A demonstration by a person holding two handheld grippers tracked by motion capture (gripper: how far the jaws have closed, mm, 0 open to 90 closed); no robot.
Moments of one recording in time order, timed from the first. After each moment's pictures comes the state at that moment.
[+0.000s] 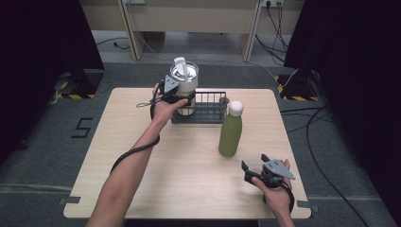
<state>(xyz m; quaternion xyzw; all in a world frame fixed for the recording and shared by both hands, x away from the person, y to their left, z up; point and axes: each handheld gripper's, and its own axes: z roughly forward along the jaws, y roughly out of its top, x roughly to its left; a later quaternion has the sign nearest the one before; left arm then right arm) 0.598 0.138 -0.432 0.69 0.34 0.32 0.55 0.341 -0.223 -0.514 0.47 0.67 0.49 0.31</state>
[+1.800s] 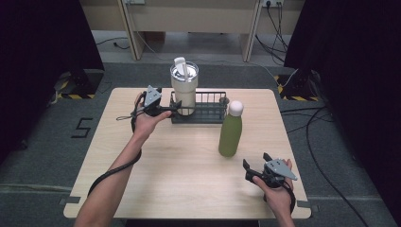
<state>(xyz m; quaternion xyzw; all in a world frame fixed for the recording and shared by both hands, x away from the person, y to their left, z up) 0.537 0.186 -0.428 0.68 0.32 0.34 0.57 0.339 -0.224 -0.507 0.47 0.66 0.49 0.32</state>
